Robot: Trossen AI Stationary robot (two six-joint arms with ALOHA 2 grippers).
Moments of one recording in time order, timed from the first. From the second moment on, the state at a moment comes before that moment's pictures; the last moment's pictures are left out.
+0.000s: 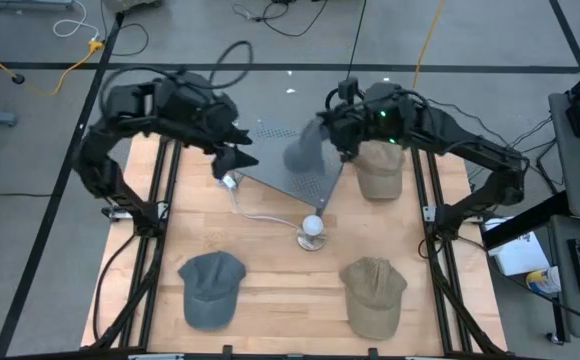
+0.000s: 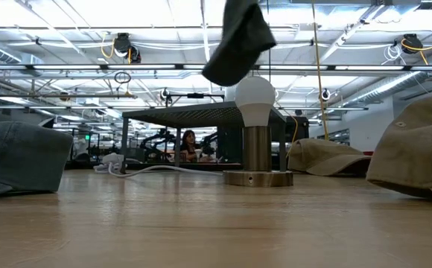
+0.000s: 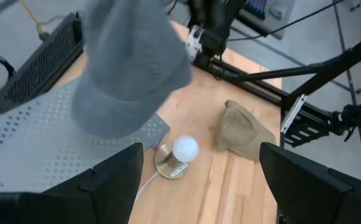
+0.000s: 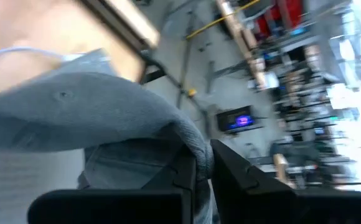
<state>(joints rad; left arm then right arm) 0.20 1.60 2.35 -1.37 0.15 -0.31 -0.26 1.47 1.78 -0.66 0.21 -1.01</state>
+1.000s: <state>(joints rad) 0.21 1.51 2.35 -1.37 0.15 -0.21 -0.32 1.91 1.78 0.07 0.24 -1.10</state>
